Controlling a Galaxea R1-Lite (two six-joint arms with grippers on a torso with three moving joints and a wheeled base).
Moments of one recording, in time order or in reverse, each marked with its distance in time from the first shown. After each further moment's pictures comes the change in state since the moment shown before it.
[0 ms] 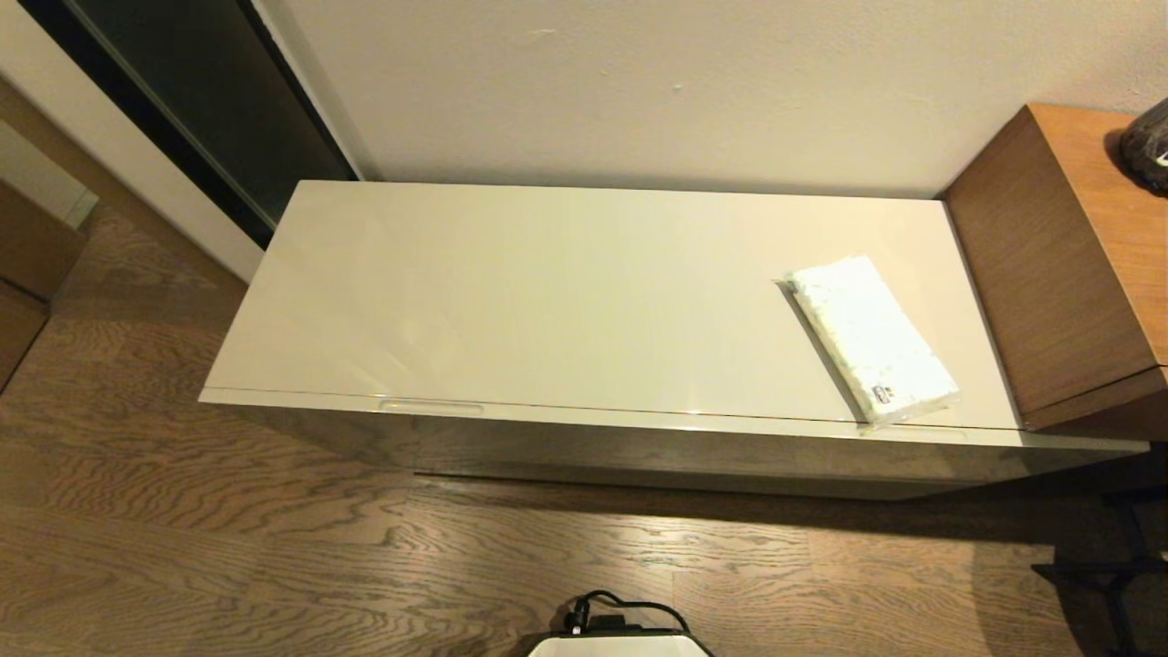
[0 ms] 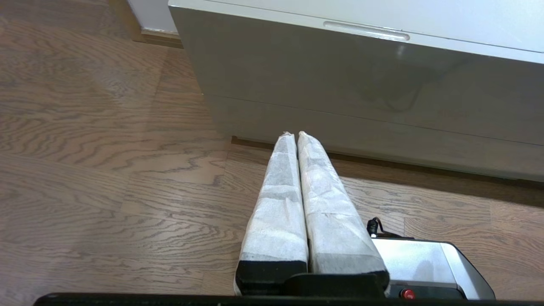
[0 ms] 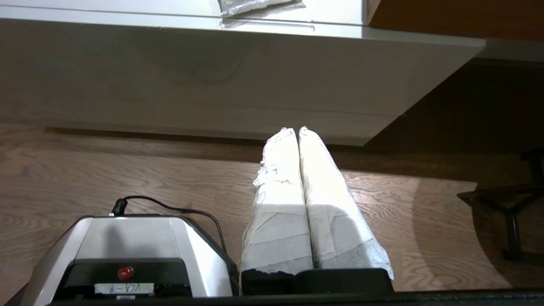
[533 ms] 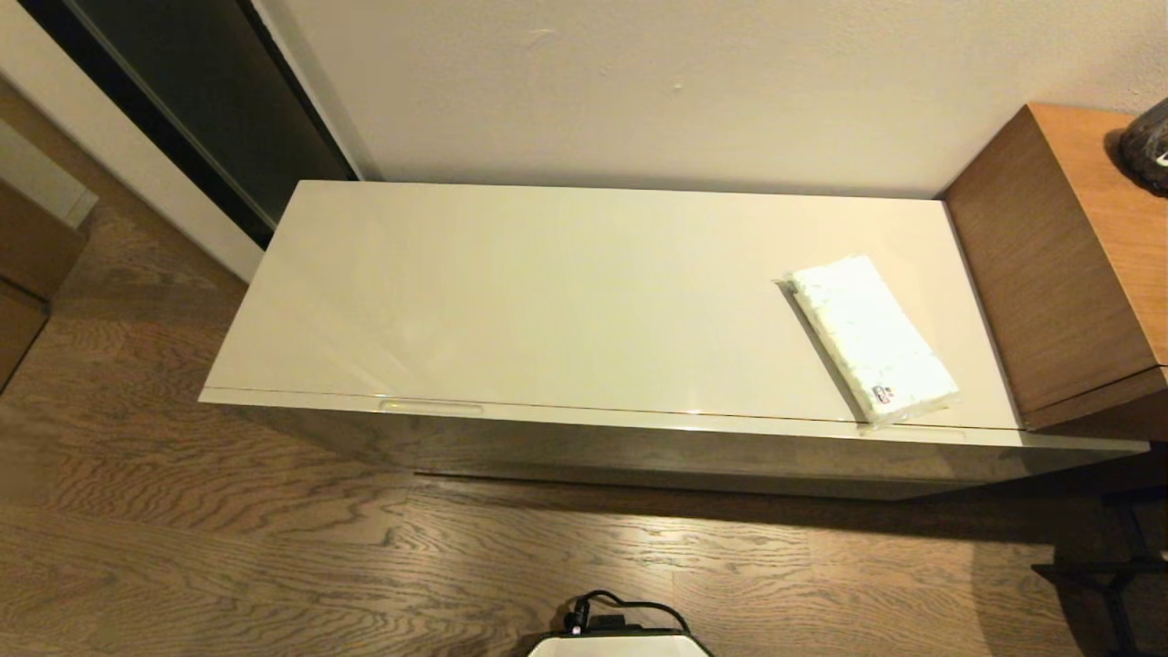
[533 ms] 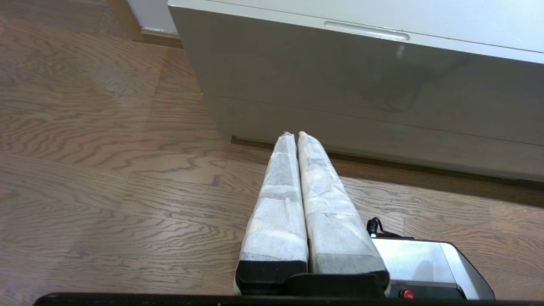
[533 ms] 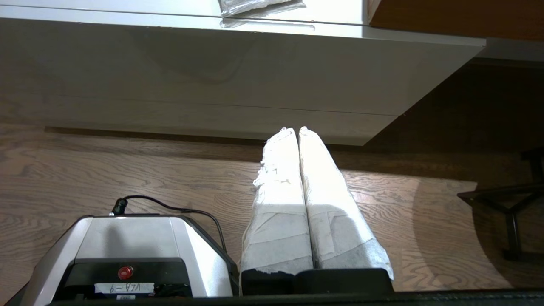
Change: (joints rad) left arm 0.000 0.000 0.000 0.001 -0.001 0.000; right arm 0.000 0.000 0.000 0.000 0.000 0.000
